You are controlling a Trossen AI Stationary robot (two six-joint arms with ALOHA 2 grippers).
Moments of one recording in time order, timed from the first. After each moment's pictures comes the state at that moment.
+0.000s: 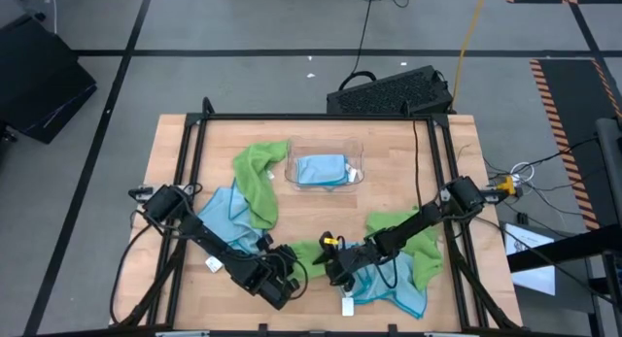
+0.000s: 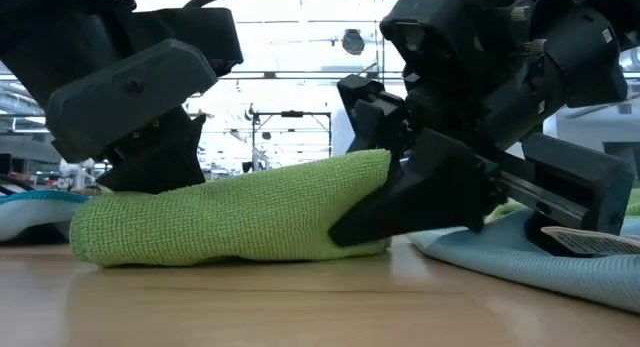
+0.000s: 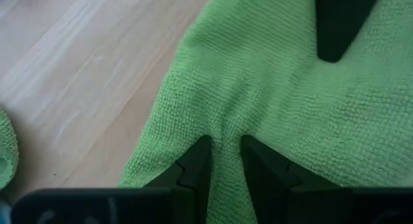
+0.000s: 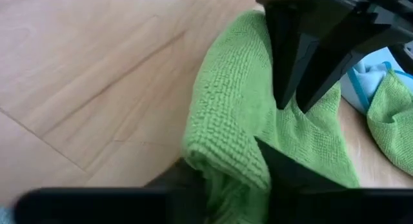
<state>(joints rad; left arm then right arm) -0.63 2.03 1.24 -0.53 -0.62 -1.09 0.46 2.03 0.90 0.48 0.26 -0.44</state>
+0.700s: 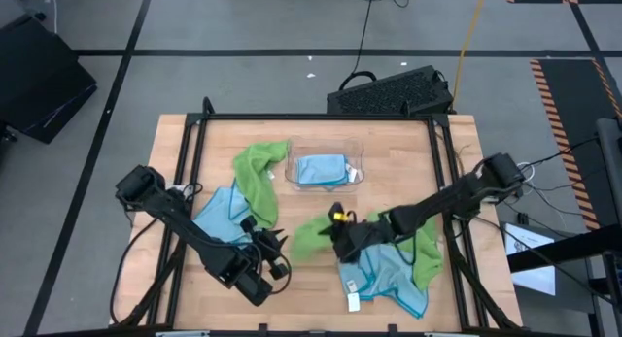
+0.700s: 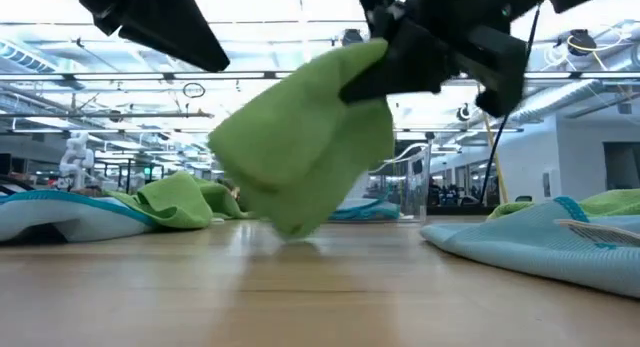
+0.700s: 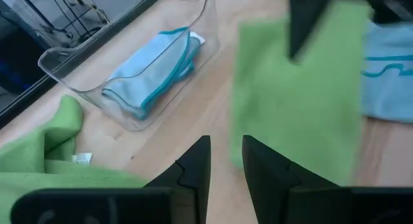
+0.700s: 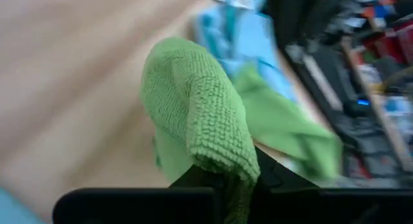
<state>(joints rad) -0.67 1.76 1.24 -0.78 -0.97 -1.03 0.37 1.65 0.89 0.17 0.38 -0.66</state>
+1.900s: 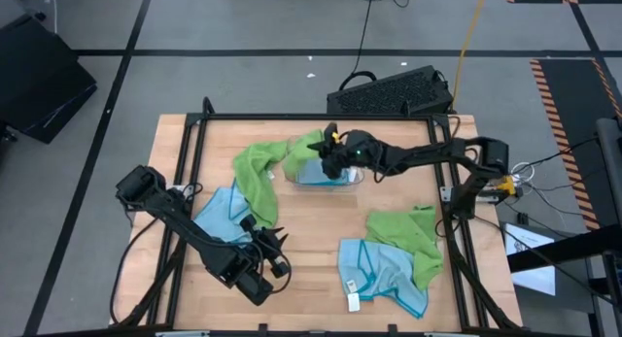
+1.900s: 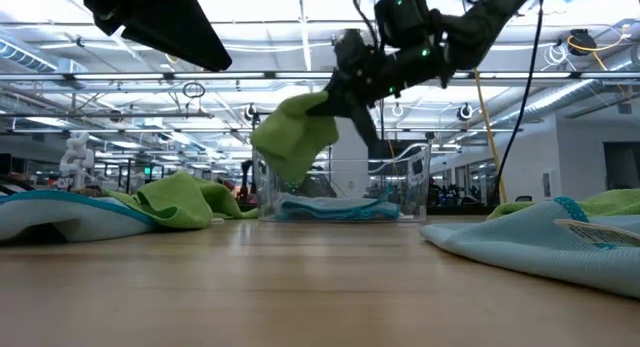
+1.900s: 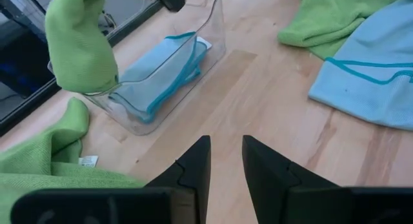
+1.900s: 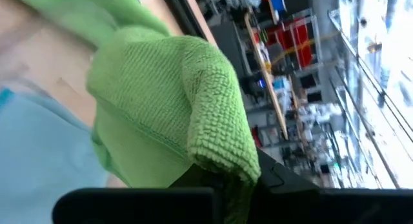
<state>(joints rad) -0.67 1.77 1.24 -0.78 -1.00 -1.04 -0.28 1.70 0.89 0.54 0.07 -1.17</state>
